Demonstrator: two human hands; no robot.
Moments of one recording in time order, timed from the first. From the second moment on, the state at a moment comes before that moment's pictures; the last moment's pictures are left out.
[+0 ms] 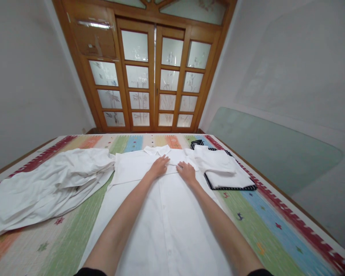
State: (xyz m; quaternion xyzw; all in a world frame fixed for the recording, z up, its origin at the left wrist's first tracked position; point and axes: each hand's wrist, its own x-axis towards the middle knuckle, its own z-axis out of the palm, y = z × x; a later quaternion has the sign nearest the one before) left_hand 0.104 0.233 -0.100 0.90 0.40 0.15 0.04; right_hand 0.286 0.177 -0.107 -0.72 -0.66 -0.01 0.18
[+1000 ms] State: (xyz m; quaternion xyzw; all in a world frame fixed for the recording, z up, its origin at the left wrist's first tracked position) left_hand -0.008 0.220 -0.097 0.76 0.65 0.03 0.03; right_hand 0.290 0.174 -0.106 -0.68 -0.71 0.00 0.20
